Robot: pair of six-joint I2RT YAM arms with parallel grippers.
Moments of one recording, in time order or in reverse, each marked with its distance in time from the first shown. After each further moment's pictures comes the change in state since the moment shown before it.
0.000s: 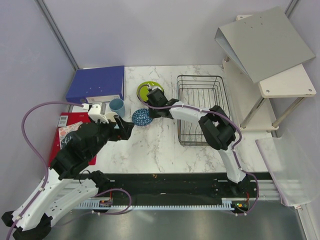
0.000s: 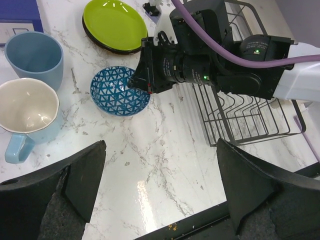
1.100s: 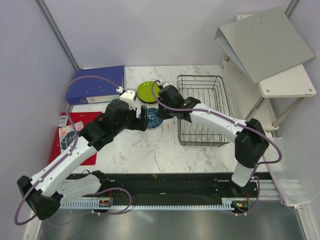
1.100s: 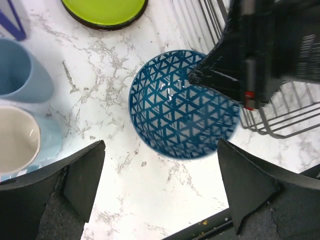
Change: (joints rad) left arm -0.015 0.463 0.126 0.063 0.105 0.211; right arm 0.034 -0.481 -0.205 -0.218 0.001 0.020
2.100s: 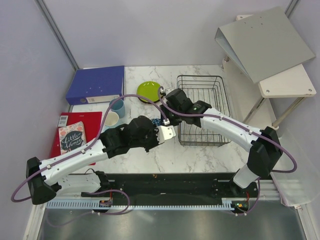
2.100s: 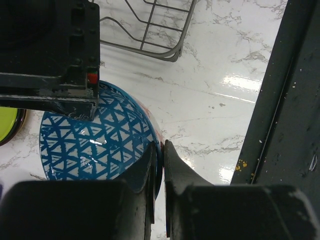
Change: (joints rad) left arm -0.317 0.055 -0.048 0.011 0.229 0.626; right arm -0.002 -0.124 -0.101 -0.083 -0.197 -0.064
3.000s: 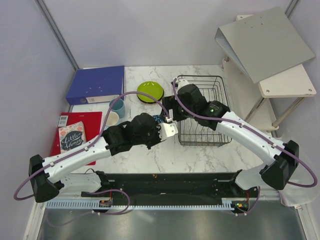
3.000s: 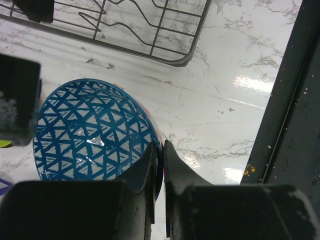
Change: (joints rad) left arm 0.010 0.045 0.042 0.000 -0.024 0.016; right arm -0.006 -0.189 0.008 -0.018 0.135 0.013
